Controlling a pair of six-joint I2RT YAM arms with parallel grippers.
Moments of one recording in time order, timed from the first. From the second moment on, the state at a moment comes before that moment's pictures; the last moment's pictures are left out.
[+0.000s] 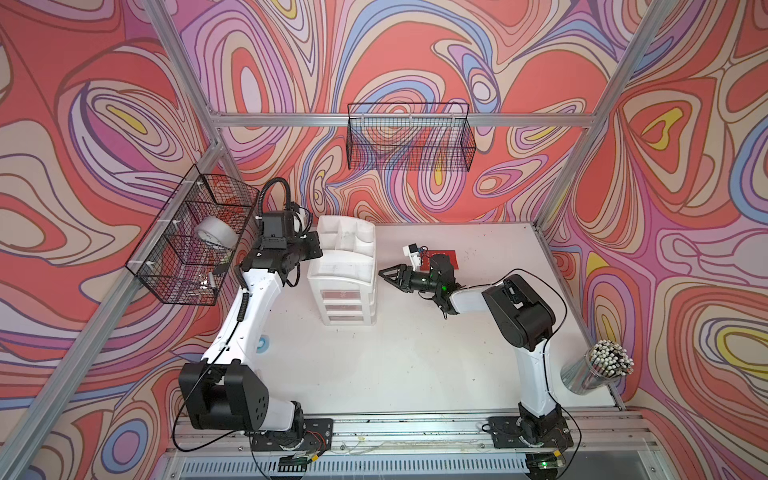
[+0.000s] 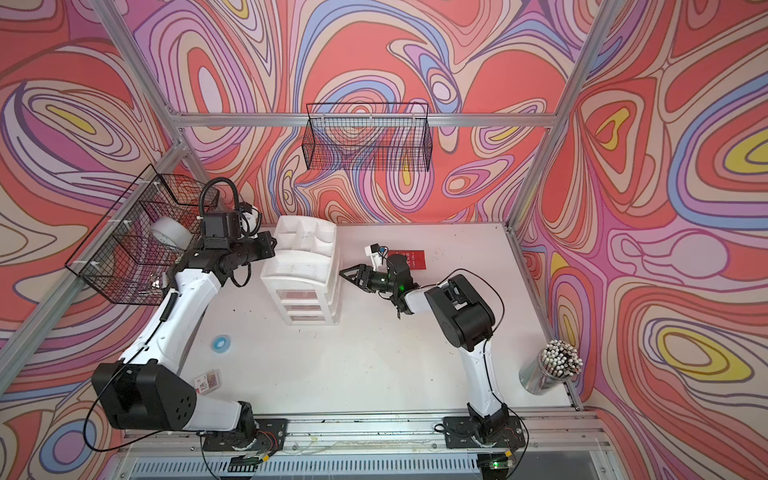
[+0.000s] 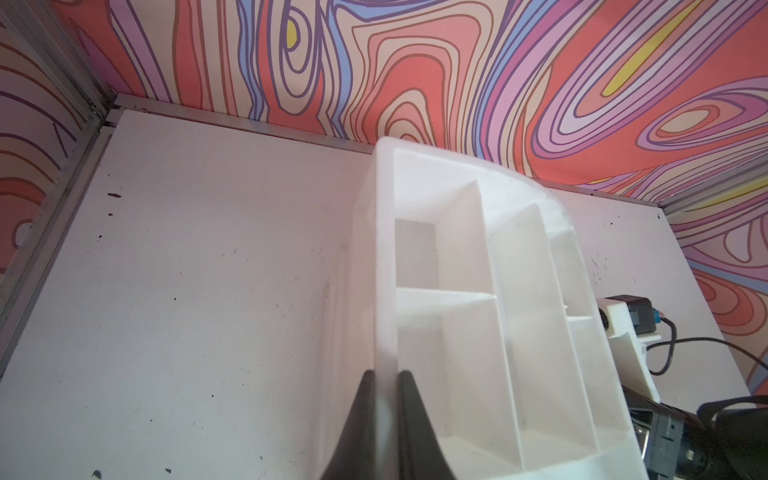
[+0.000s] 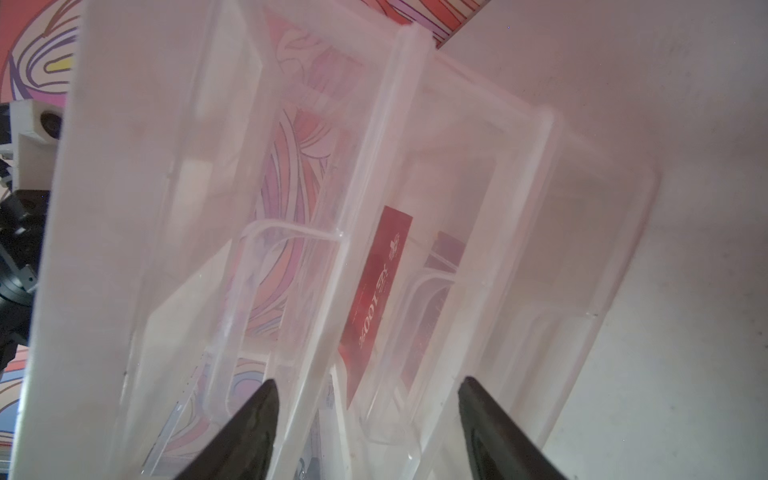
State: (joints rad) left arm -0.03 1.43 1.38 -0.57 0.17 -0.26; right arm 0.50 2.16 1.16 0.88 -0.76 1.04
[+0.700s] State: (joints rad) left arm -0.03 1.43 1.38 -0.57 0.17 -0.26; right arm 0.54 2.26 1.23 1.04 -0.79 1.17
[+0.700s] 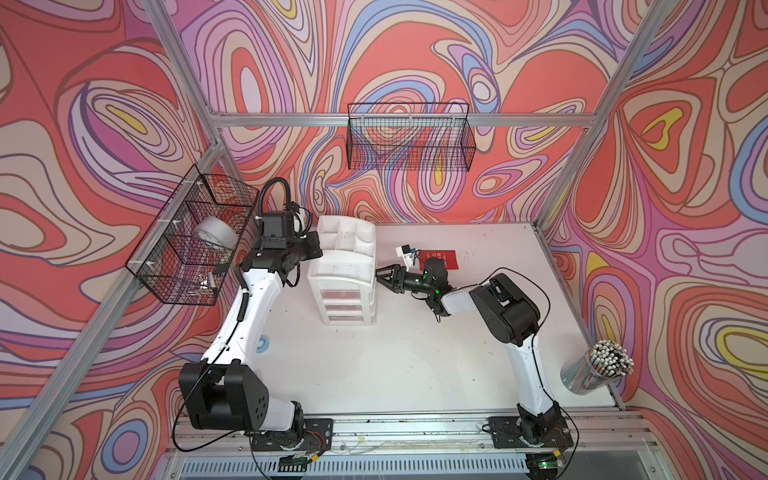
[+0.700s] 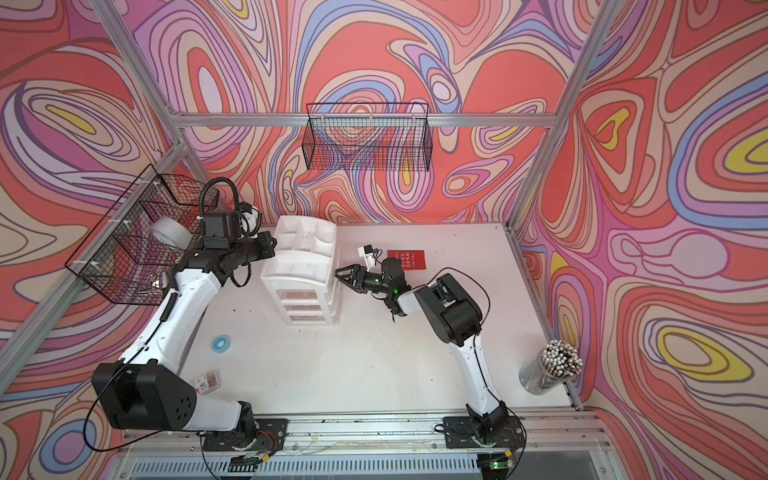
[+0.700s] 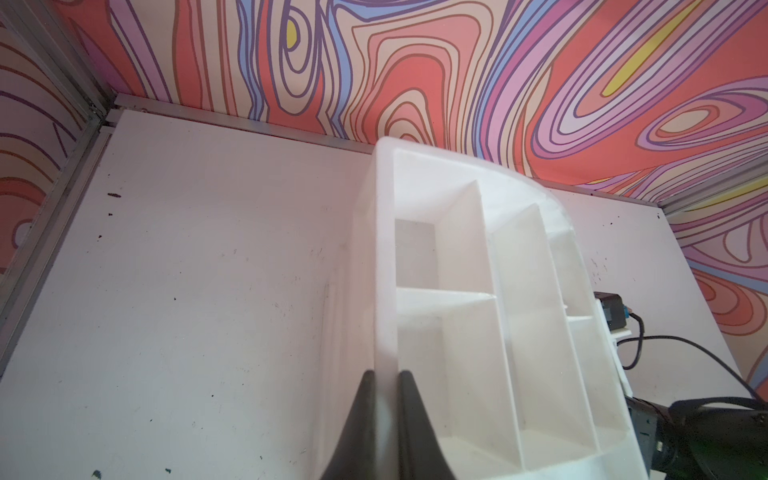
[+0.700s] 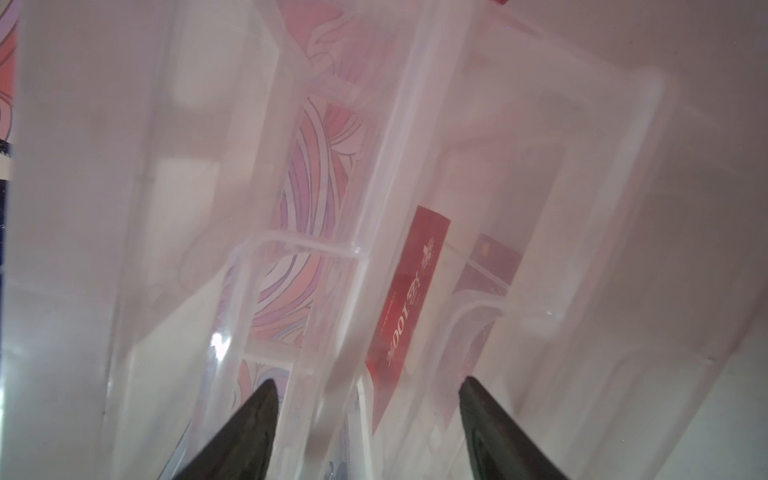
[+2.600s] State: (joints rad) left arm -0.04 1.44 1.38 -0.57 0.15 -0.26; right arm 0.50 2.28 1.10 1.42 -0.78 1.43
